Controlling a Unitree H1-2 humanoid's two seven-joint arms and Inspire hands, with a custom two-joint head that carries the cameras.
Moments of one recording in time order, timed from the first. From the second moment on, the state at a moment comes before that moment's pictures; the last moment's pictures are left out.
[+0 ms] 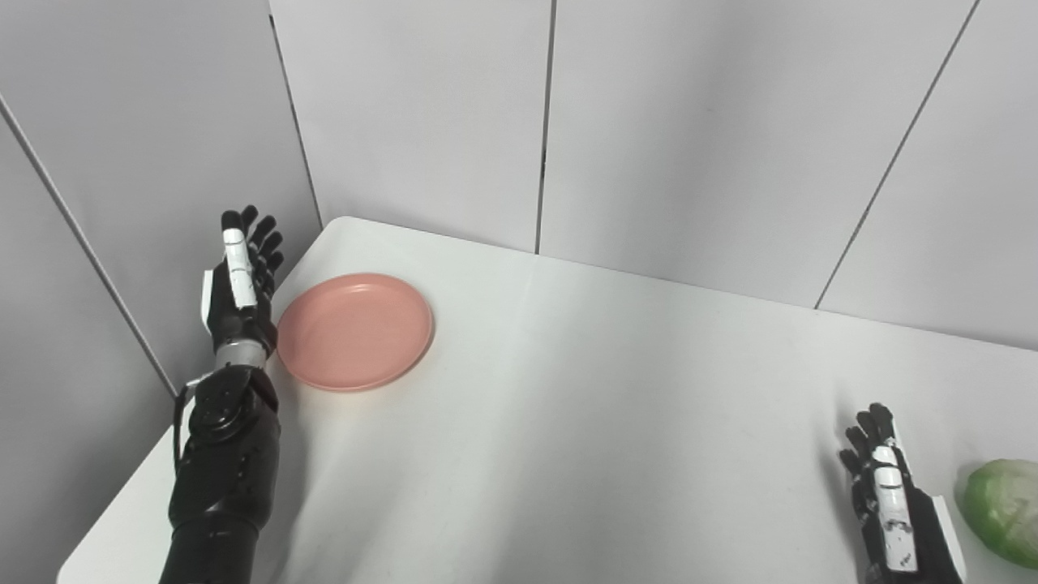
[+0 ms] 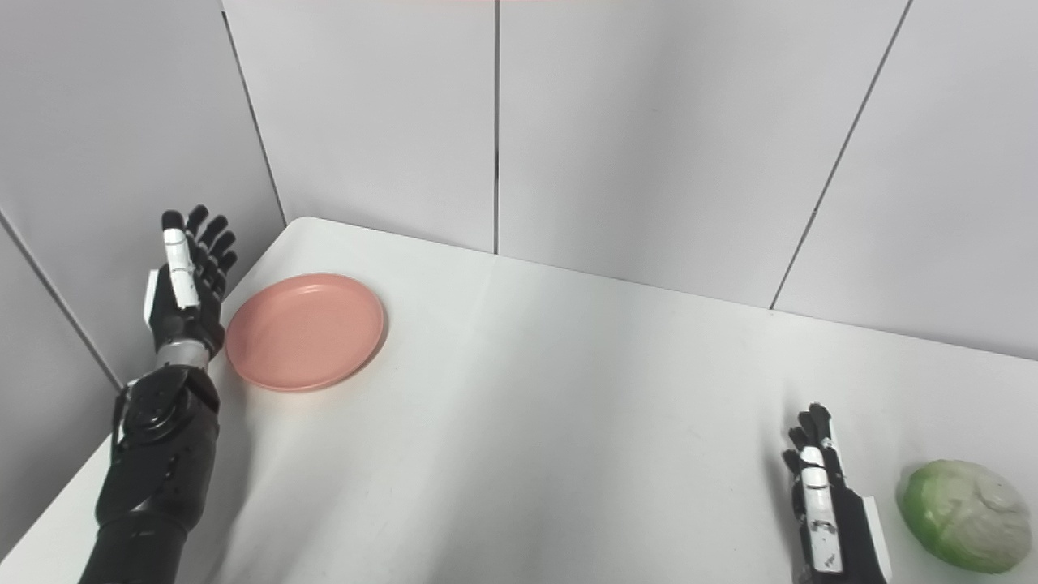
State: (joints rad) left arm -0.46 0.29 0.42 0.48 -0.31 -0.09 0.09; right arm -0.11 -0.11 -0.10 0.04 0.16 -0.10 0.14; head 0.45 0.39
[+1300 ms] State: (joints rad) left arm -0.47 0.33 0.38 0.67 -0.34 -0.14 0.00; right arm -0.11 -0.11 -0.10 0.02 0.16 -0.12 0.14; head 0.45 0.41
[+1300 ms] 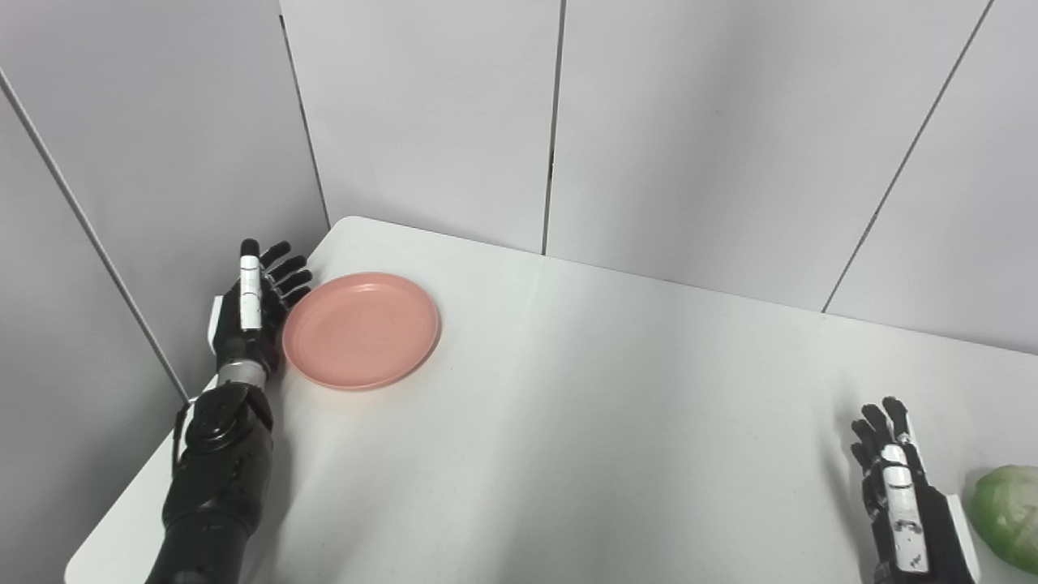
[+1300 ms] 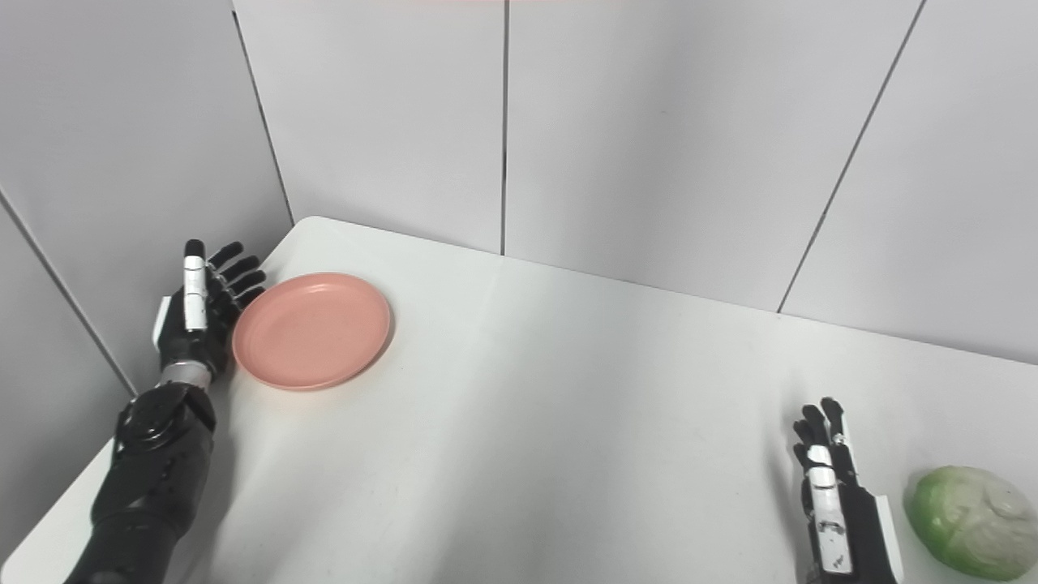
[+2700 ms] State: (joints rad) left arm -0.37 0.02 0.13 0.33 -0.32 -0.01 -0.10; right arm -0.10 -0.08 -0.07 0.01 0.16 -0.12 0.12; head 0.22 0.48
